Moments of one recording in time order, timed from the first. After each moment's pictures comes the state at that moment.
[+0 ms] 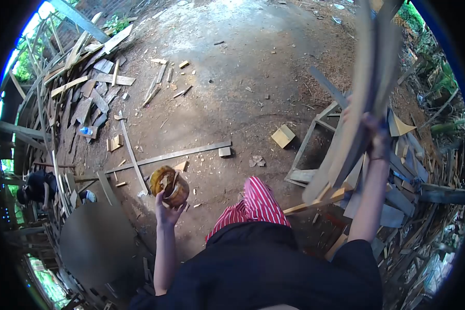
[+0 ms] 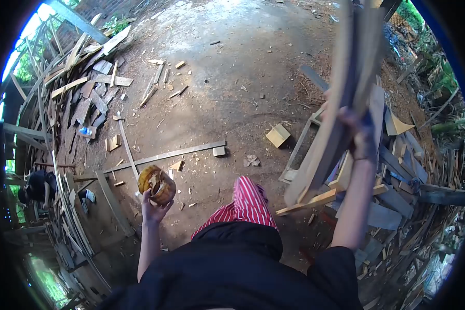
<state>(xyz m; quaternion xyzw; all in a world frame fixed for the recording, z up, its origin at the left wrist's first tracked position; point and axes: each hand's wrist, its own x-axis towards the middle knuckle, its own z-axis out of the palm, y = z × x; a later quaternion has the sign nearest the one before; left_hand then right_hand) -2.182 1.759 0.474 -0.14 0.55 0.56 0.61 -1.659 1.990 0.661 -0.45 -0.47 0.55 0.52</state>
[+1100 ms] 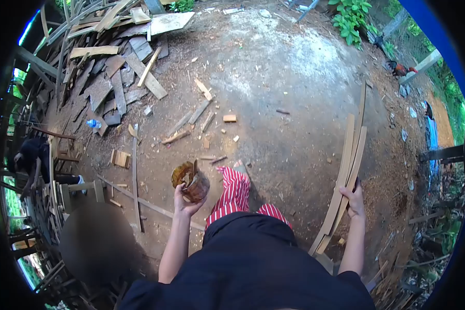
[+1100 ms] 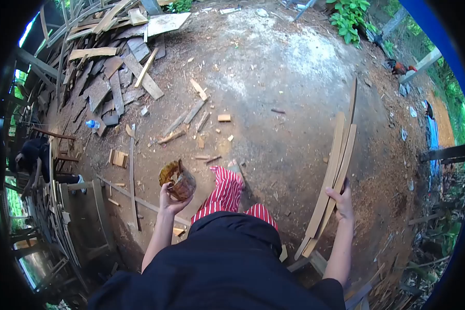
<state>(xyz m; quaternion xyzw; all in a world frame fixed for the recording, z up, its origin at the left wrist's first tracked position) -2.420 2.429 0.410 -0.31 0.41 0.67 0.53 -1.945 2.711 0.475 -0.54 -0.45 0.65 0.28</state>
